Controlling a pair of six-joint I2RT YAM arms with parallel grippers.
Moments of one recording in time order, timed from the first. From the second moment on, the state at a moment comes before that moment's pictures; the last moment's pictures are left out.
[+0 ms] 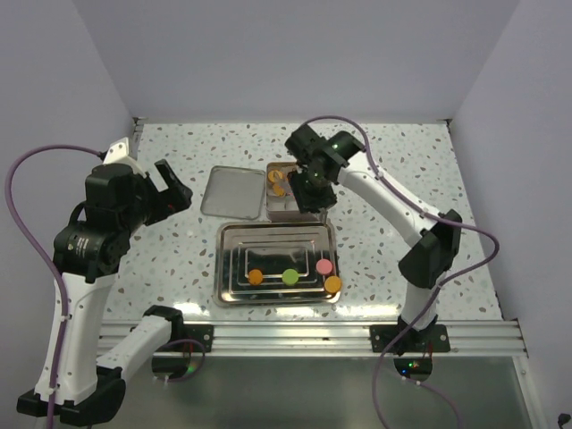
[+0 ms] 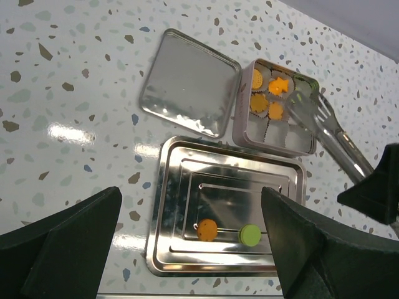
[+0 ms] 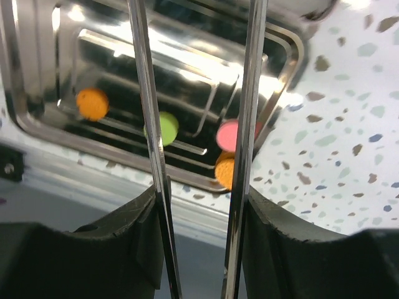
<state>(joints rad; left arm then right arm) -0.18 0.88 1.39 -1.07 -0.11 -0.52 0.70 1.89 1.97 -1.36 0.04 0.40</state>
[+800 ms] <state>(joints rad) -0.18 0.84 1.34 -1.06 -0.05 -0.52 1.33 1.74 1.58 -1.32 0.04 0.65</state>
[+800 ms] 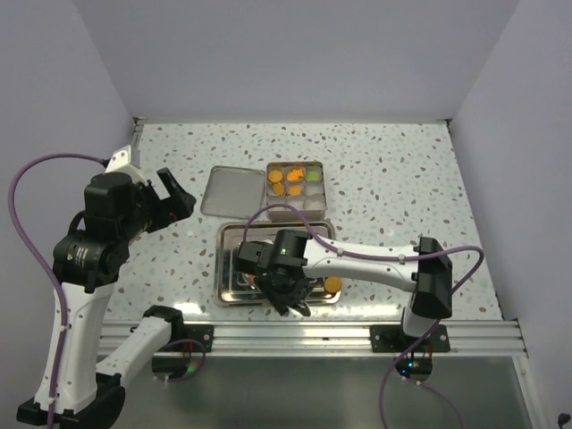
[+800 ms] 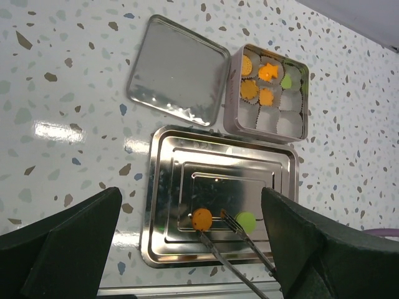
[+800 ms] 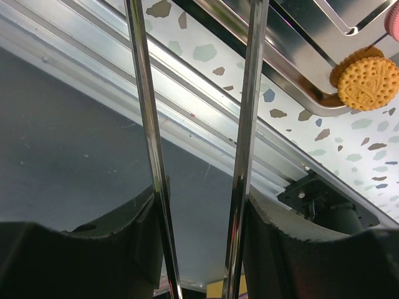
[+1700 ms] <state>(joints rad) -0.18 0.80 1.34 -1.09 -0.06 -0.52 1.36 1.88 1.60 -1.32 0.06 0.66</state>
